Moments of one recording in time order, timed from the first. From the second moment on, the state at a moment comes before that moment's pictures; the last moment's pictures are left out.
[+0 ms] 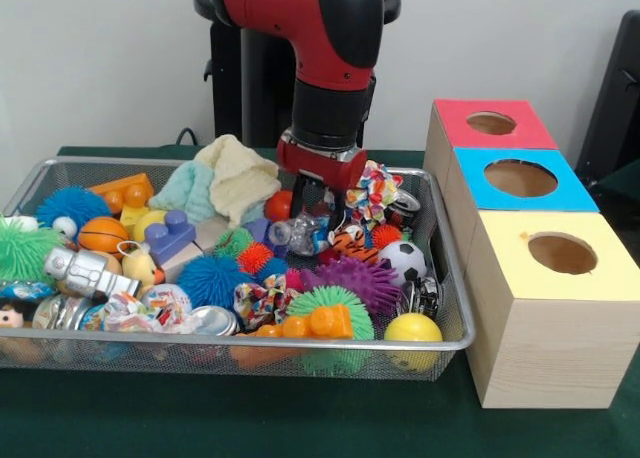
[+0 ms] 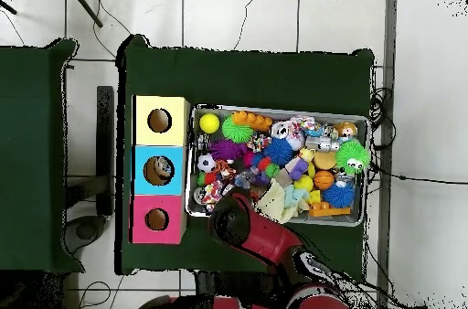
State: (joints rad) arm -0.25 -0.48 -0.05 2.06 0.21 -0.17 1.86
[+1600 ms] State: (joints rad) arm -0.25 -0.46 -0.06 2.05 0.23 -0.21 1.87
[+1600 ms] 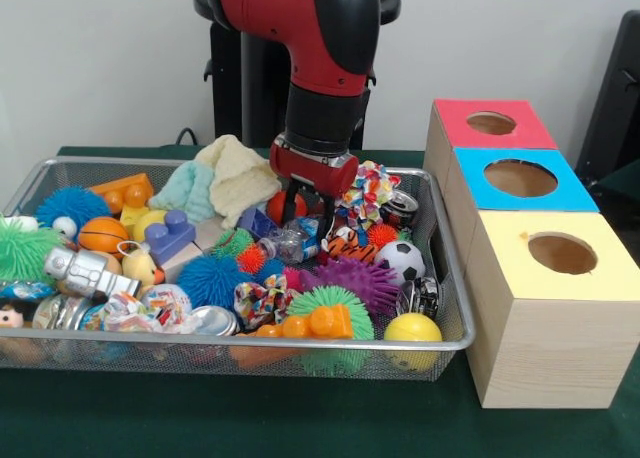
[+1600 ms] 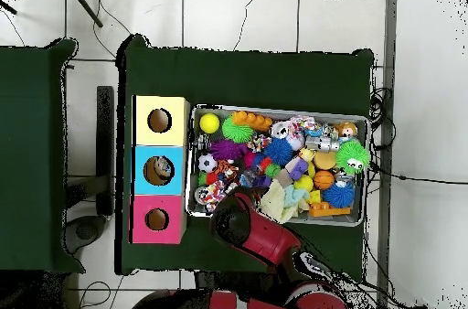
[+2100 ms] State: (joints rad) arm -0.23 -0.46 -0.08 2.04 0.23 -0.21 1.87
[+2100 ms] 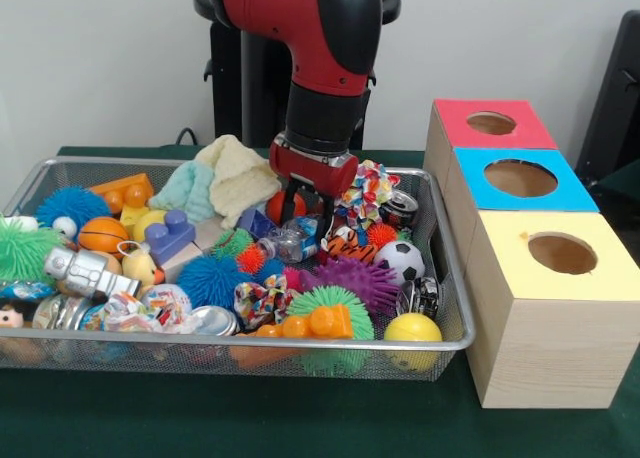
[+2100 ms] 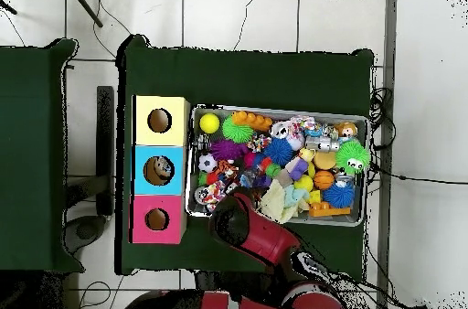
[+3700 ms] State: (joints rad) arm -0.05 -0.81 -0.15 1.97 0.22 0.23 1.87
